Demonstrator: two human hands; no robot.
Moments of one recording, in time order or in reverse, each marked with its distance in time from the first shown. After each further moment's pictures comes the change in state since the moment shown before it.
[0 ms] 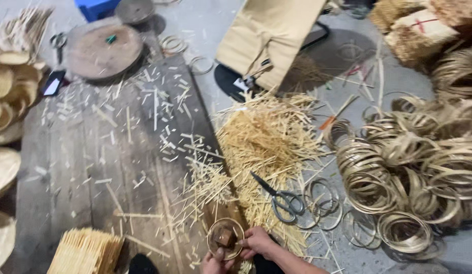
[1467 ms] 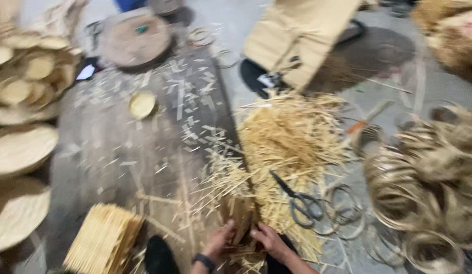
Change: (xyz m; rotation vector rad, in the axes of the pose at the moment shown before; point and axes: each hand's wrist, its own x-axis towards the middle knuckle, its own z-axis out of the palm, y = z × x) left_hand 0.015 0.076 0.015 0.355 -0.337 -0.155; right_hand -0.026 -0.022 0.005 0.000 -0.086 -0.386
